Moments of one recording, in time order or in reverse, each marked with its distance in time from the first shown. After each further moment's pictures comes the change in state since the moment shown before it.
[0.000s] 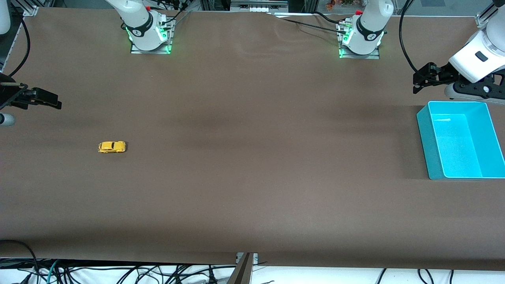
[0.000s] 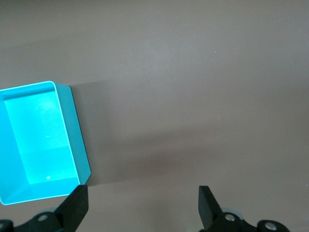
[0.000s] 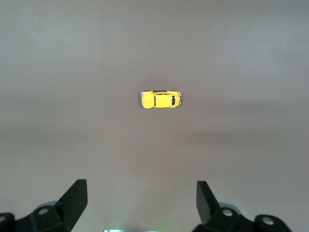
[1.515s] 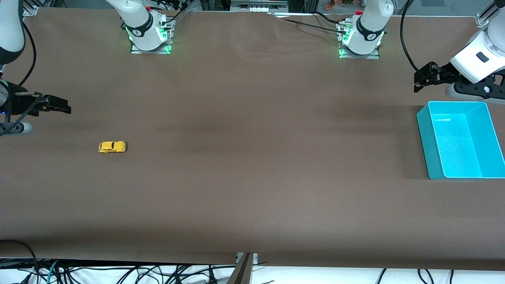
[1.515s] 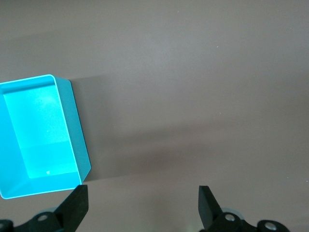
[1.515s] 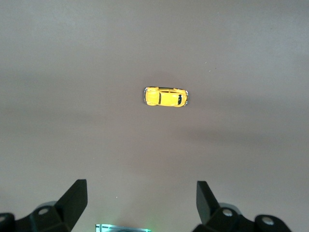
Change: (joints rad) left arm 0.003 0.000 0.005 -0.001 0.000 -0.024 0.001; right arm 0.008 0.059 0.005 -0.001 0.000 0.000 -0.074
